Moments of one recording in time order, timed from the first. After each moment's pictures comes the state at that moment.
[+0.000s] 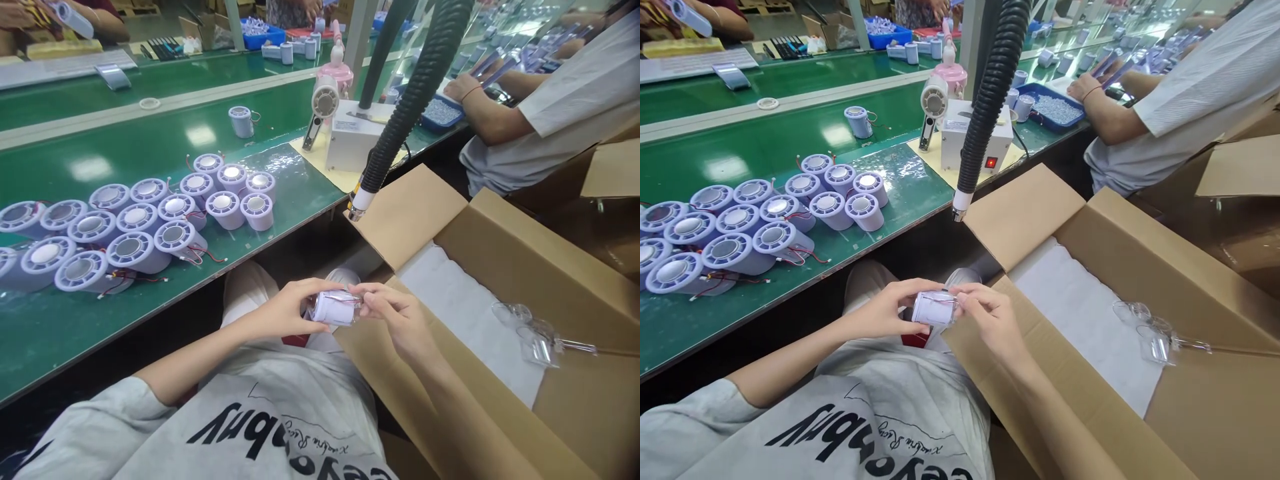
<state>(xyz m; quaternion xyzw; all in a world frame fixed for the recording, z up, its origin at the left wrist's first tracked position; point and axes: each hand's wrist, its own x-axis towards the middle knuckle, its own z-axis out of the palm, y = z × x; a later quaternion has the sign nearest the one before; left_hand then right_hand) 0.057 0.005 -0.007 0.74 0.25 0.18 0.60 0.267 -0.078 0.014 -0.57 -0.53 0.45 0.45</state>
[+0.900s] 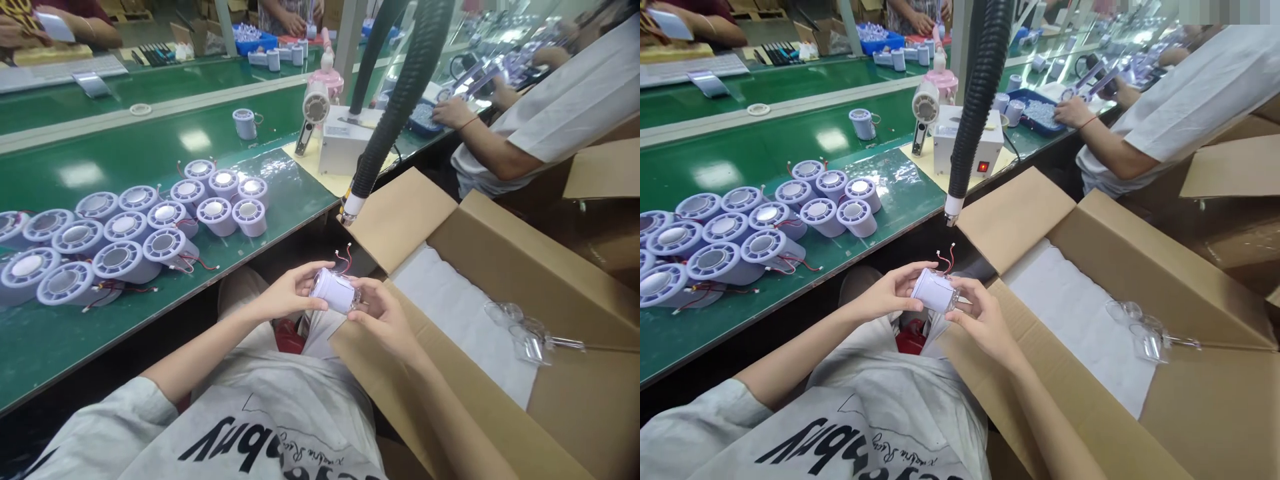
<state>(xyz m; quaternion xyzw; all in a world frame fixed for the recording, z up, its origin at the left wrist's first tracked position) 0.075 0.030 -0.007 0.54 0.27 0.21 0.77 0.275 -0.069 -0.021 -0.48 -0.50 0.51 0.50</state>
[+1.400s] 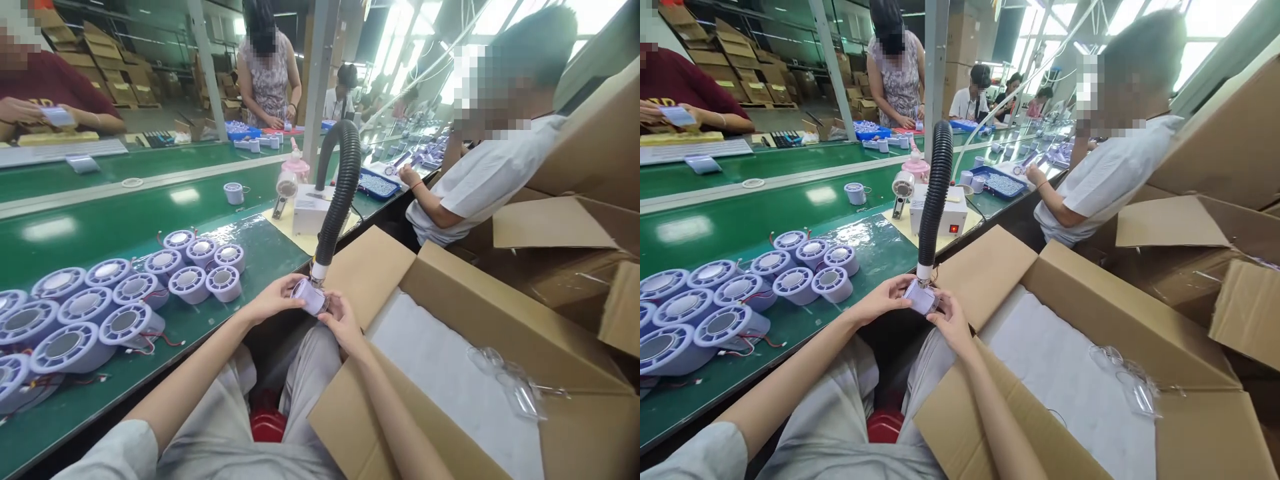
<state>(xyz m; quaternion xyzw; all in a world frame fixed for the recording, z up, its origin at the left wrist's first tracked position) 0.111 0.132 -0.013 0.60 0.26 0.24 0.72 0.288 0.035 -0.060 -0.45 -0.50 0.44 0.59</state>
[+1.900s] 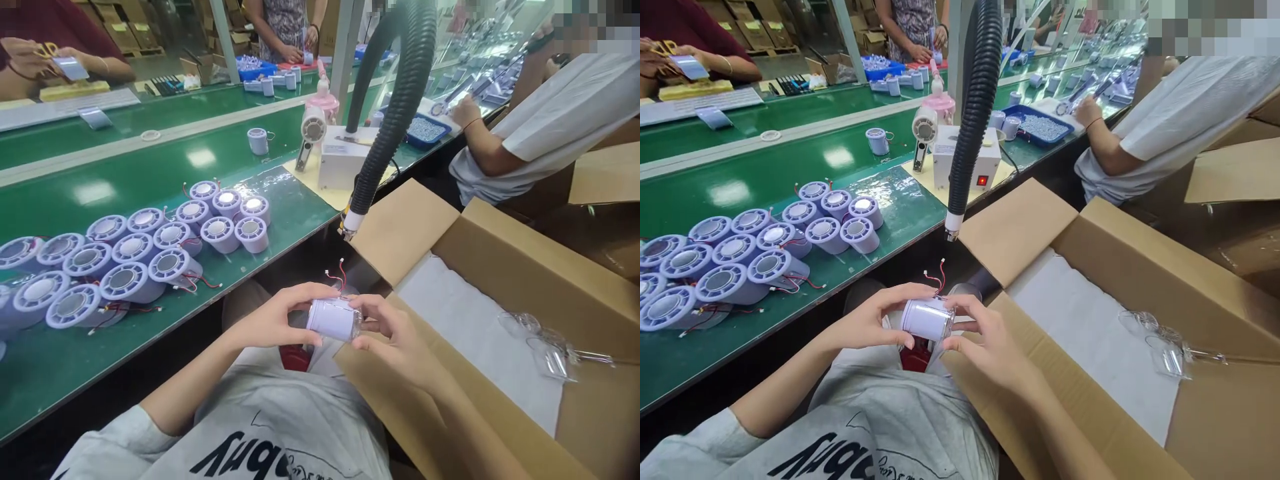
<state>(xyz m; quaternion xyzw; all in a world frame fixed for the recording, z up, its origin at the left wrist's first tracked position) 0.052 0.030 0.012 0.74 0.18 0.22 0.61 0.275 -0.072 0.016 -0.49 -0.58 0.50 0.42</state>
